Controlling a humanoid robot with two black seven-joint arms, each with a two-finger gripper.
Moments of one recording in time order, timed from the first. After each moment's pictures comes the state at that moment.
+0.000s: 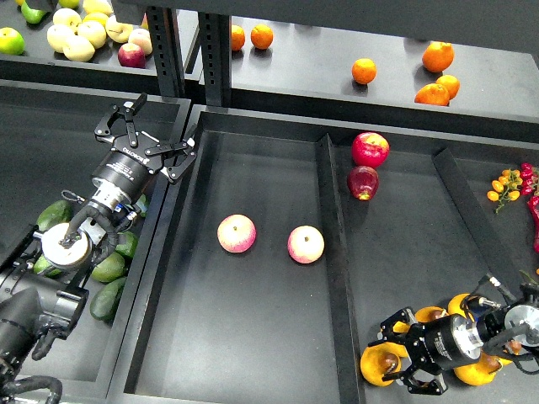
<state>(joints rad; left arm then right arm) -0.31 0.00 -1.52 -0.95 0.04 -0.49 0.21 0.89 -0.45 -0.30 0.83 0.30 0.58 -0.49</state>
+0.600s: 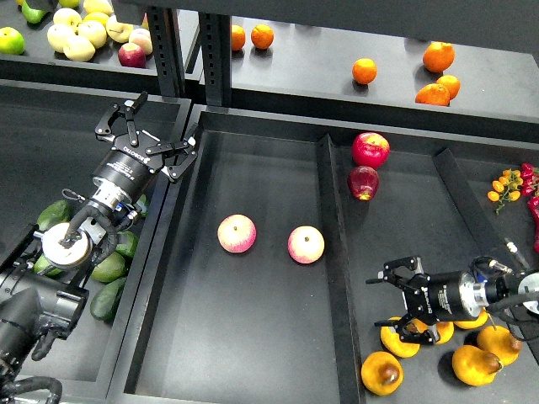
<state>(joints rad) -0.31 0.00 -1.52 -0.97 0.04 -0.49 0.20 0.87 -0.49 0.08 0.83 0.30 0.58 -0.49</state>
